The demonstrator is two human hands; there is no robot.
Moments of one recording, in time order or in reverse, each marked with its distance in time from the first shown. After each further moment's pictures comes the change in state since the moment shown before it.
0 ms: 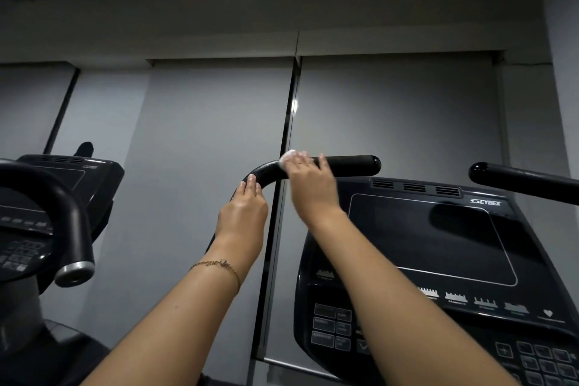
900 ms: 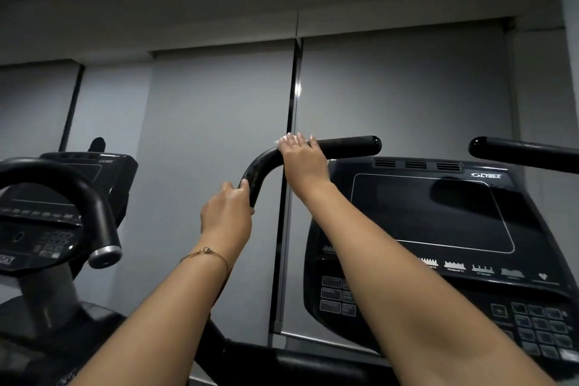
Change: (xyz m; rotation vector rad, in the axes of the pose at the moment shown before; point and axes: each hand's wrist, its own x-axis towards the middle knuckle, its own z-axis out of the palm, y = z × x) left_hand -0.024 -0.023 -0.007 -0.167 0.019 -0.189; right_hand 0.009 -0.013 -0.001 0.009 -0.019 -0.029
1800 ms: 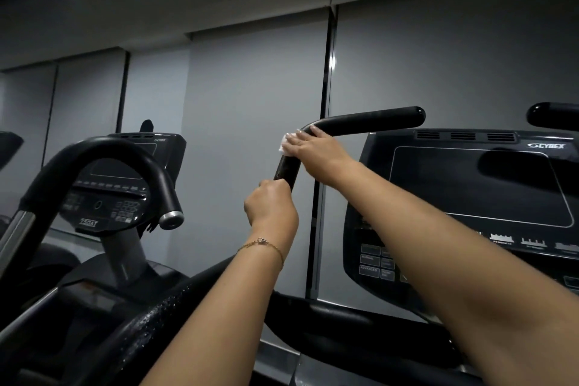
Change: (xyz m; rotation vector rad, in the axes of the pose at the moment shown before) left_hand -0.037 0.006 -0.008 0.145 -0.101 -0.162; right_hand -0.014 -0.032 -0.008 -0.041 -0.179 -0.384
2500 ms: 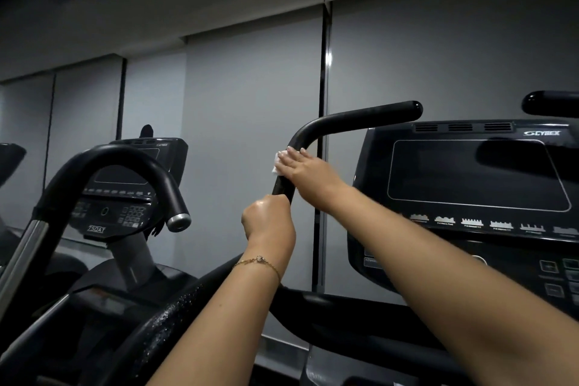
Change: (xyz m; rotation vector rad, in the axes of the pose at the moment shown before) left_hand -0.022 -0.013 0.000 0.176 -0.048 0.092; right_hand -0.023 -0.037 0.009 0.079 -0.093 0.006
